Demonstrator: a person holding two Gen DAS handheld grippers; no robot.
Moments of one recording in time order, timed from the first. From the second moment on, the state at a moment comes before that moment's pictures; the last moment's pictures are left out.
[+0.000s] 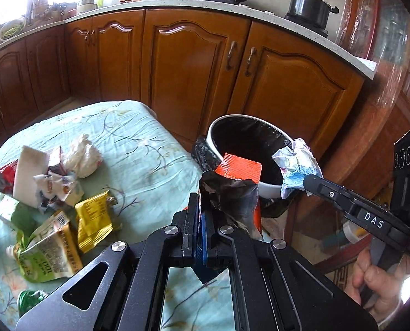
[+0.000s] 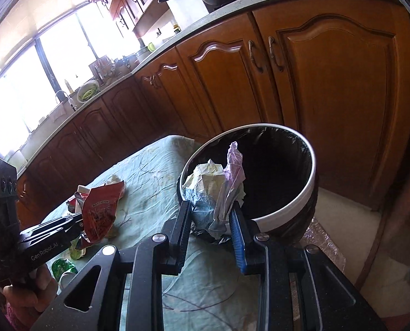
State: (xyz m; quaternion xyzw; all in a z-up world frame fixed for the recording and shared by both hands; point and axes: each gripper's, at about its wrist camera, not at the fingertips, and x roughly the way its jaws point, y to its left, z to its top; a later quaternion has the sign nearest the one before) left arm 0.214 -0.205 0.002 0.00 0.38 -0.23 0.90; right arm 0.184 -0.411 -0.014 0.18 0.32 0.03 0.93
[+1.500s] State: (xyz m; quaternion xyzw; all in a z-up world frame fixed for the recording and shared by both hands) left arm 0.226 -0.193 0.005 -0.04 0.39 -0.22 0.89; right arm 0.188 -0.388 -0.022 0.23 0.32 0.07 0.92
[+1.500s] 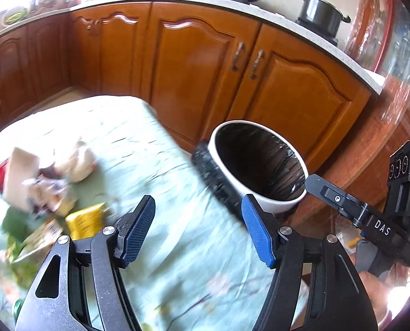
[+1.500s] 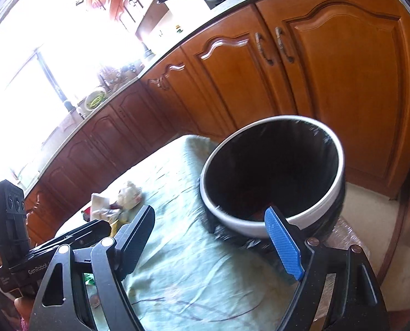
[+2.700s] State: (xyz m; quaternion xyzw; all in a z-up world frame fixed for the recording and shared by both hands) left arm 0.203 0.099 -0.024 -0.12 0.39 0.06 0.91; right arm 0.240 -0.207 -0.059 0.17 0.40 0.19 0.88
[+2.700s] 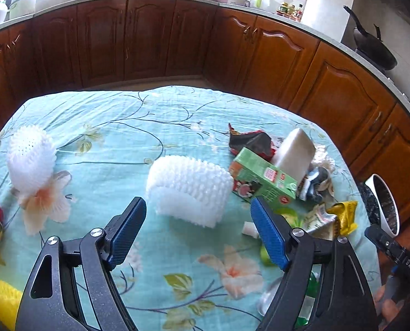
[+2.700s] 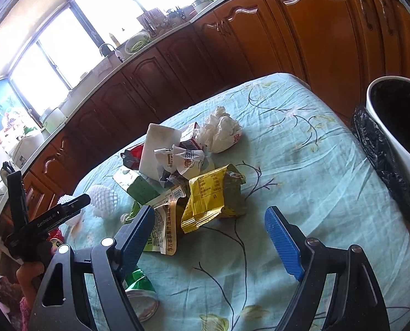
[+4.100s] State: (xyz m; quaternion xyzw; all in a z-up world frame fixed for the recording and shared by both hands) left arm 0.199 -0.063 0.009 -0.07 0.37 -0.16 0.91; right arm 0.189 -0.318 -0.024 0.20 0.34 0.12 0.91
